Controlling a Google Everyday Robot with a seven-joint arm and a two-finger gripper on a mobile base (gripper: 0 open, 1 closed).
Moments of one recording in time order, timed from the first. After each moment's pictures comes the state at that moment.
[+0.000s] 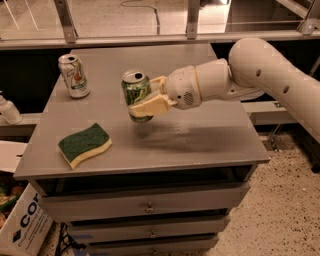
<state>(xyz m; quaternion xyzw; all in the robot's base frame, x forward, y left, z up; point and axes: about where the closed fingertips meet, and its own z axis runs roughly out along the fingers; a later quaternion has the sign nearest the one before) 0.554 0.042 0.896 -0.55 0.61 0.39 0.42</state>
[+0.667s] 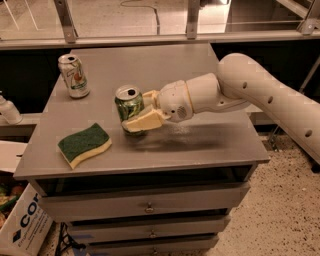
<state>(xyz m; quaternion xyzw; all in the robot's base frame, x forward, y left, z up) 0.536 0.061 0.865 -0.58 0.57 0.42 0.40</state>
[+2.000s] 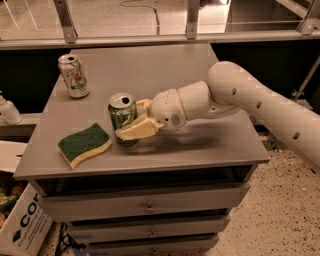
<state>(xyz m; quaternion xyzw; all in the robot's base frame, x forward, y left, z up) 0.518 0.079 0.846 -0.59 0.56 0.45 0.38</state>
